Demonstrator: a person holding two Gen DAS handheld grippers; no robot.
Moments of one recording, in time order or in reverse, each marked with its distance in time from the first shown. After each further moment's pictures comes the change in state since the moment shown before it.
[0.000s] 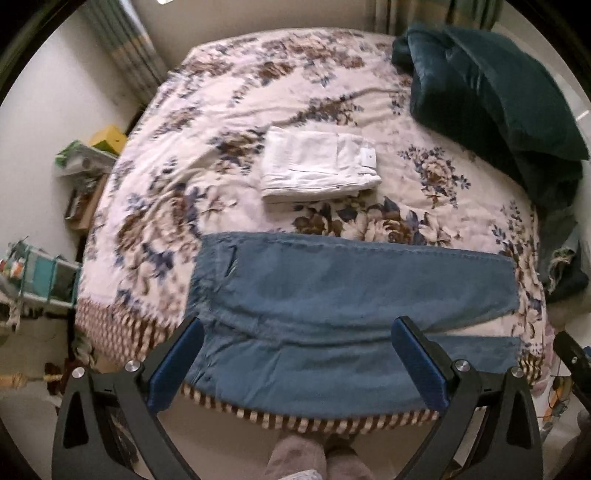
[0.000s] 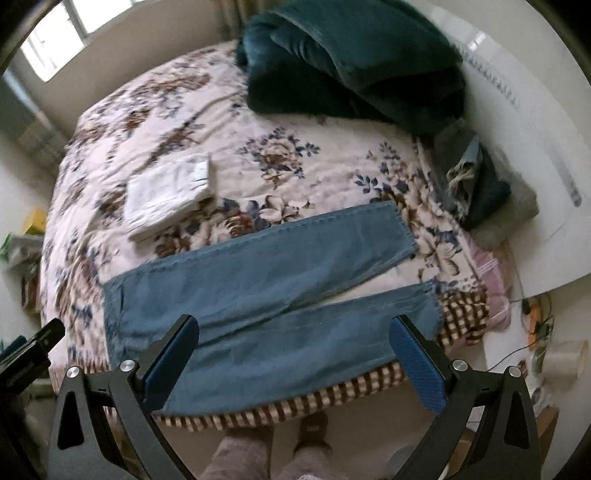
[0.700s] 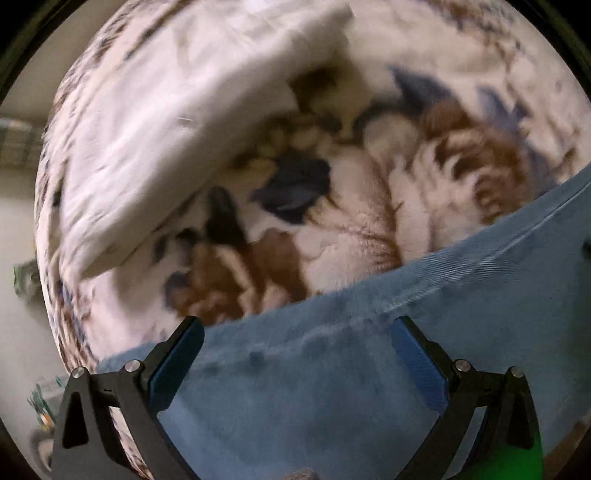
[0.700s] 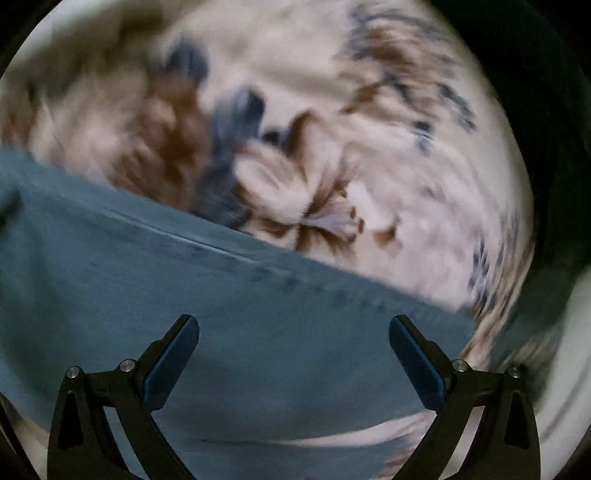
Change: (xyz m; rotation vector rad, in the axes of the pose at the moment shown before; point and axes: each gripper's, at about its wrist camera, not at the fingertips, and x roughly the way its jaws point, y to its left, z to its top) left arm 0.368 -0.107 0.065 0.512 0.251 0.121; right arm 0.463 0.079 0.102 -0.771 0.411 -0.303
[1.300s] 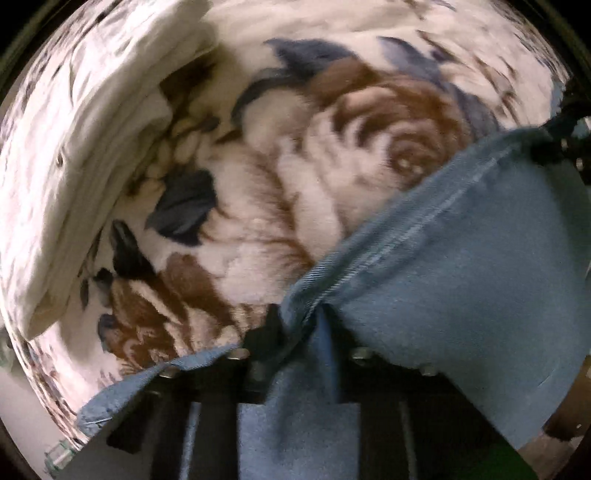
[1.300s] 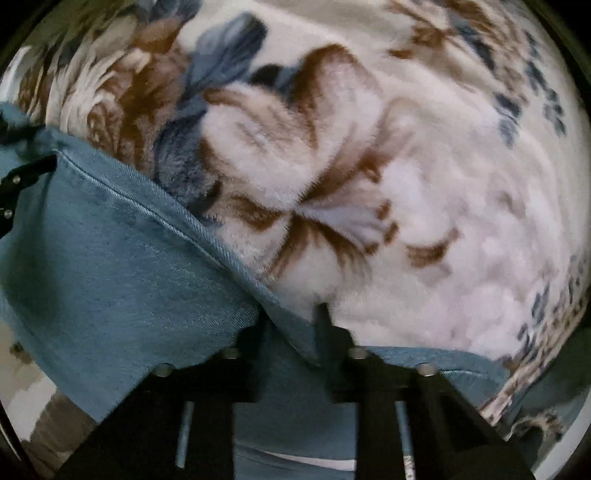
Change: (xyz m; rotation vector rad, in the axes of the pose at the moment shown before) left arm -0.002 -0.027 0.008 0.210 -0.036 -0.159; right arm 0.070 -0.047 0.021 -0.113 0.060 0.271
